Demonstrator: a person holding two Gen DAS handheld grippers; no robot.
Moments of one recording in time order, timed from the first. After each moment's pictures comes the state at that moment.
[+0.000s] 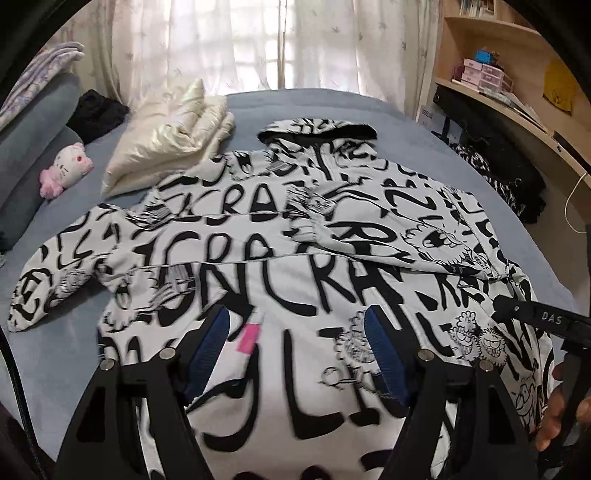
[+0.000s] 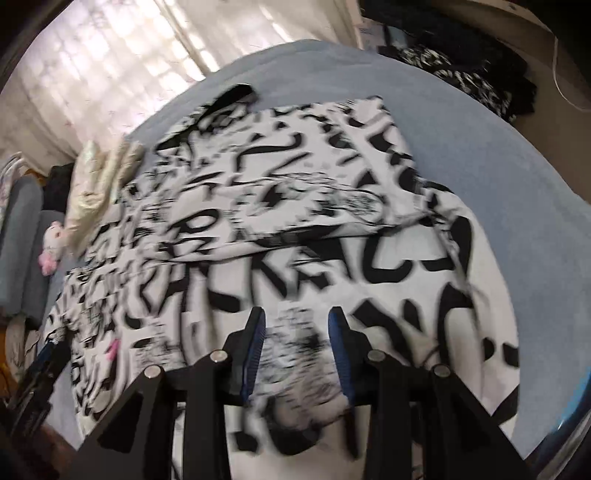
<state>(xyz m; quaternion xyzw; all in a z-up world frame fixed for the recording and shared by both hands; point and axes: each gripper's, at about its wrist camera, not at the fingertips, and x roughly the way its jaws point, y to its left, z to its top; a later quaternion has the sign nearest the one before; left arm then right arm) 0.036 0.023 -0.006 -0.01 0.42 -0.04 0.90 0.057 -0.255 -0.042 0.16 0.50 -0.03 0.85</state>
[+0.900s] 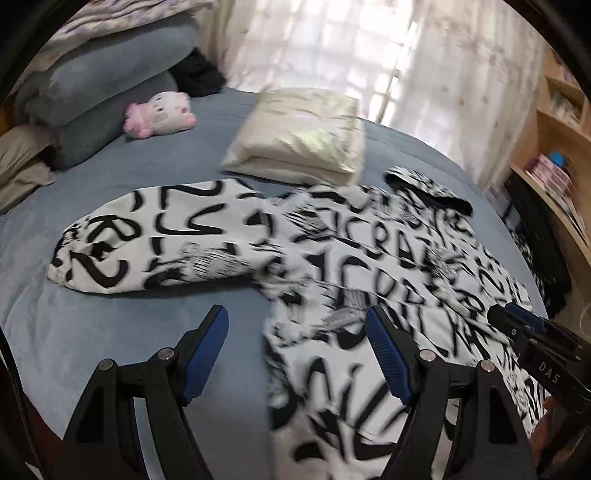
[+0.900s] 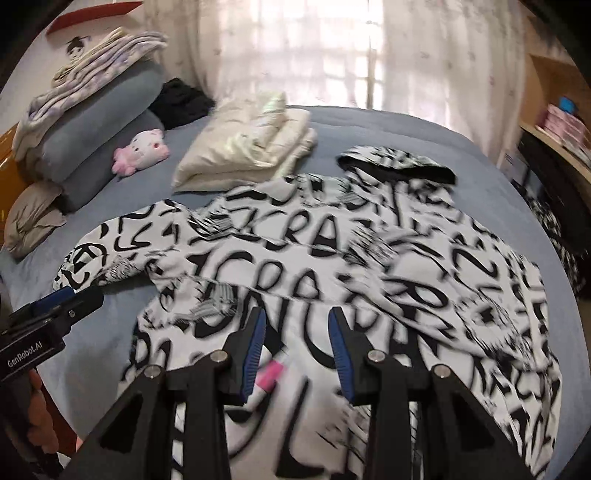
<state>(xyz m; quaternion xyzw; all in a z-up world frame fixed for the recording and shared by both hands) 0.027 0.255 -0.004 -0.15 0.39 0.06 0.90 0.092 0.020 0.010 -0.07 0.42 0.13 0.90</state>
